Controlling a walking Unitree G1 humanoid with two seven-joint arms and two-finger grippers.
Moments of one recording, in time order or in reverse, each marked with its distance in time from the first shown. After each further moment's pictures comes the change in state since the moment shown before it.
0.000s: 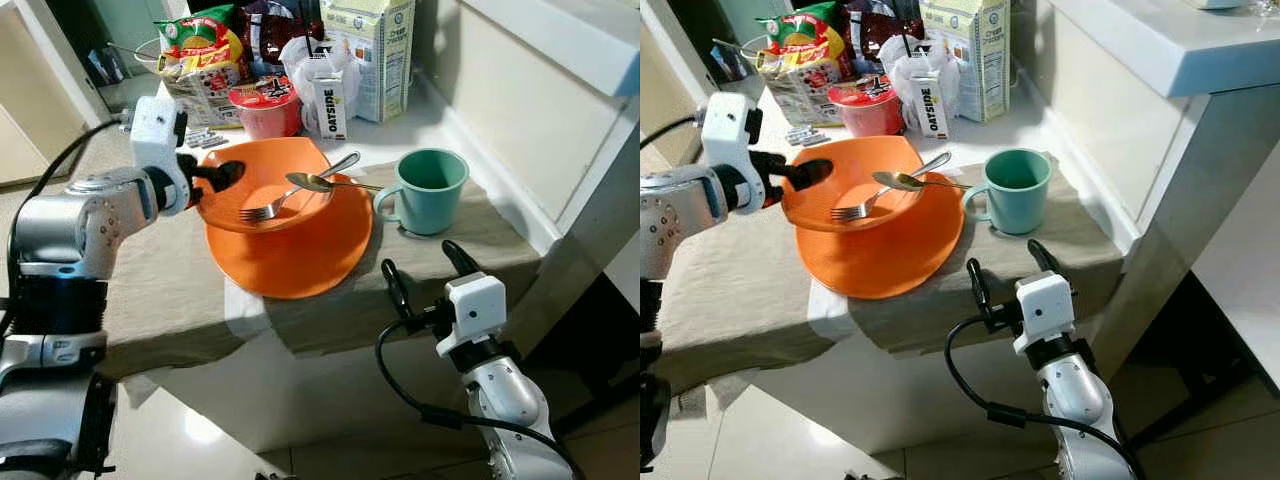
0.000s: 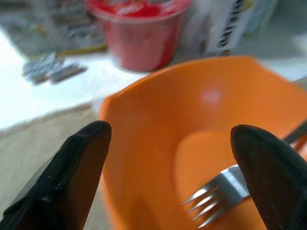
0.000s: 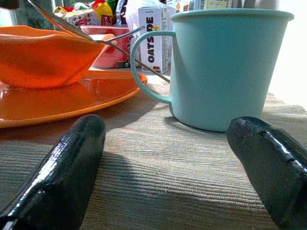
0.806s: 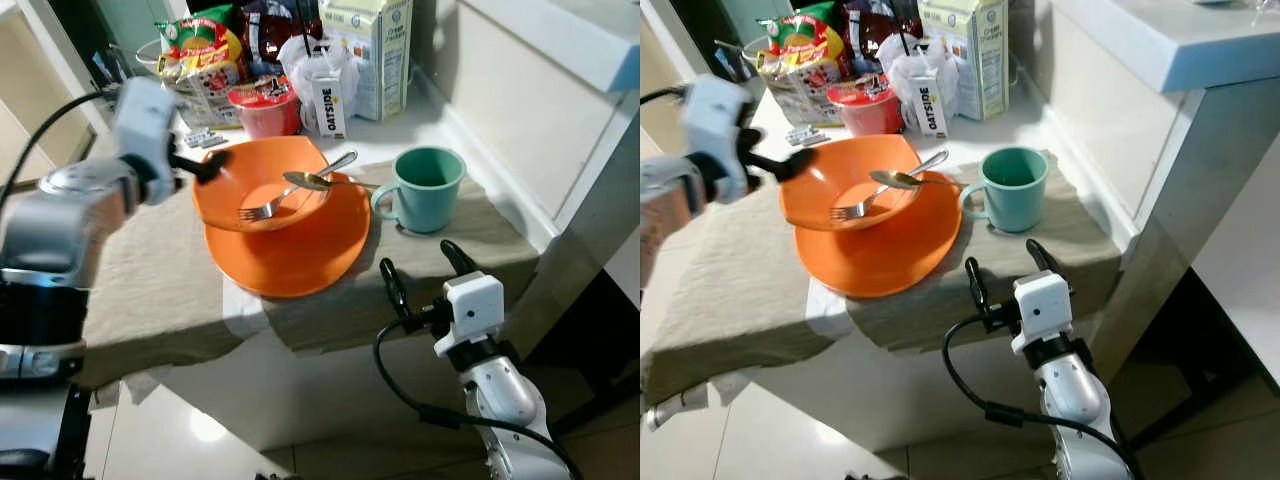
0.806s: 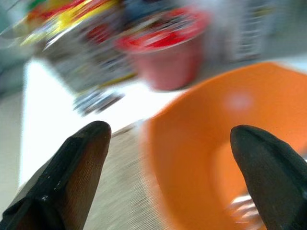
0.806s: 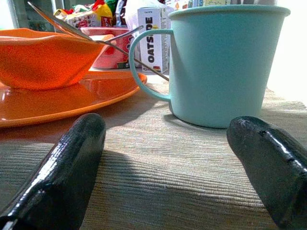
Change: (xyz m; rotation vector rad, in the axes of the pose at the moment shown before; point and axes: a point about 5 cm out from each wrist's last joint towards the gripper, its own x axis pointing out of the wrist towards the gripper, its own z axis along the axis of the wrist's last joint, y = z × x) left arm -0.015 0.030 0.004 0.131 -0.033 0.148; right arm 0.001 0.003 0.000 0.005 -0.003 0.001
